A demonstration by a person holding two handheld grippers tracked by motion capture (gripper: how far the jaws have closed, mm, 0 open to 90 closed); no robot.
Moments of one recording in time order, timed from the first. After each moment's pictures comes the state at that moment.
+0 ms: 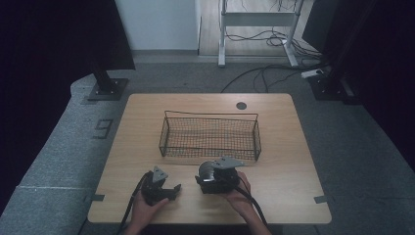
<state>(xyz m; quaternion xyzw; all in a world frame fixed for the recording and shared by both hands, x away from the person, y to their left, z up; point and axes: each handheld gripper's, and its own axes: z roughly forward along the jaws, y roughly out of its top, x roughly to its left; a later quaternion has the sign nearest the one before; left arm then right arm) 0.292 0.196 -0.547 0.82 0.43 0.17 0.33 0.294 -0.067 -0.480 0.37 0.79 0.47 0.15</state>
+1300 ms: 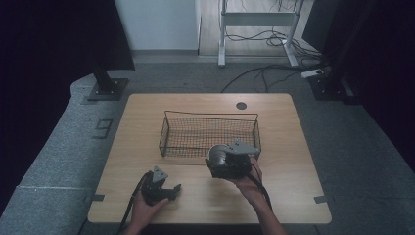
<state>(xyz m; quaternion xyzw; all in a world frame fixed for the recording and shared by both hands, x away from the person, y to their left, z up) 0.292 0.196 -0.547 0.82 0.43 0.17 0.33 0.310 -0.094 -0.431 0.38 0.76 0.48 0.19</state>
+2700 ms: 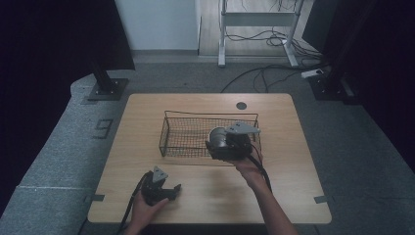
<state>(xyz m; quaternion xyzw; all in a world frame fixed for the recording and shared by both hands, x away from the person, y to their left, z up) 0.292 0.196 -0.547 0.82 0.43 0.17 0.33 0.345 -0.094 -0.397 0.39 0.75 0.49 0.20</state>
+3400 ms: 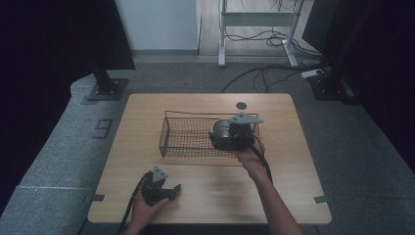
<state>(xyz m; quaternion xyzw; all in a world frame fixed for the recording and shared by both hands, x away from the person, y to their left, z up) 0.292 0.196 -0.547 0.82 0.43 0.17 0.33 0.368 -0.102 -0.389 0.41 0.75 0.48 0.21</state>
